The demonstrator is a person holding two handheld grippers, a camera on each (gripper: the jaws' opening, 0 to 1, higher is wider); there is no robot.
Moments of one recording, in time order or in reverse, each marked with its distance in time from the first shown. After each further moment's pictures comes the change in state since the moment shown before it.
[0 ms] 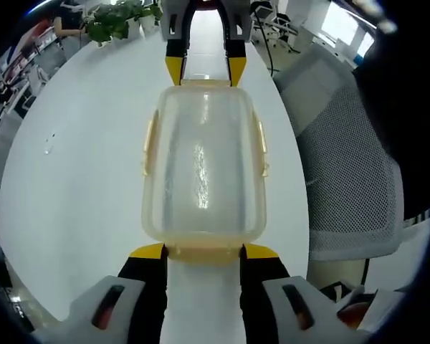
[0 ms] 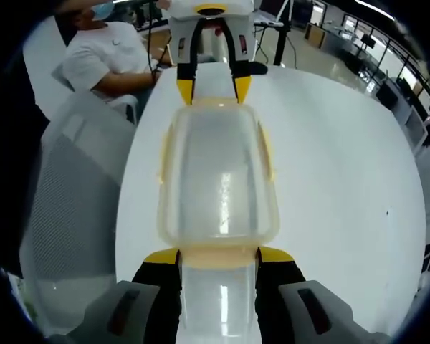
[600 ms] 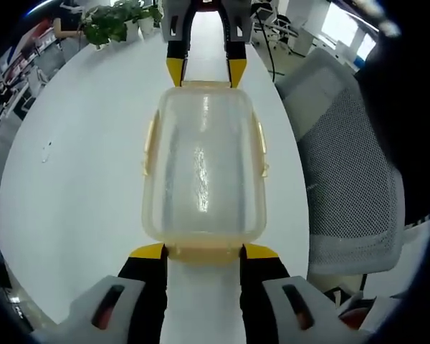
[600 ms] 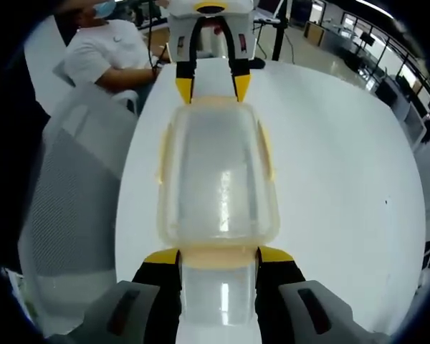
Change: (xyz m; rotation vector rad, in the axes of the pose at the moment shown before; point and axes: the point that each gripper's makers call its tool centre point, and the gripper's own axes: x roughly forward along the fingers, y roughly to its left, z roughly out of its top) left arm 0.009 -0.002 0.022 -0.004 -0.015 -0.002; right arm -0.006 0.001 -0.023 0.001 0.016 -0.006
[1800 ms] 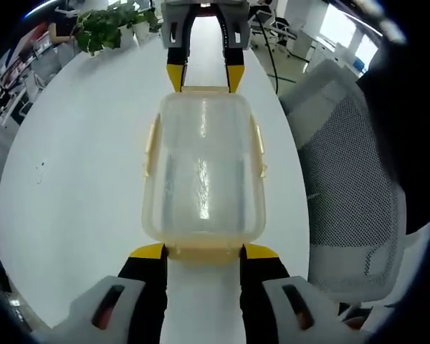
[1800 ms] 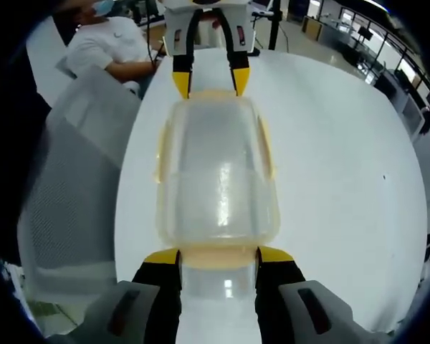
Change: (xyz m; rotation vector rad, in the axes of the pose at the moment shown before) left arm 0.021 0.000 0.047 0.007 -0.016 -0.008; right arm -0.014 0.000 -0.050 0.019 0.021 0.008
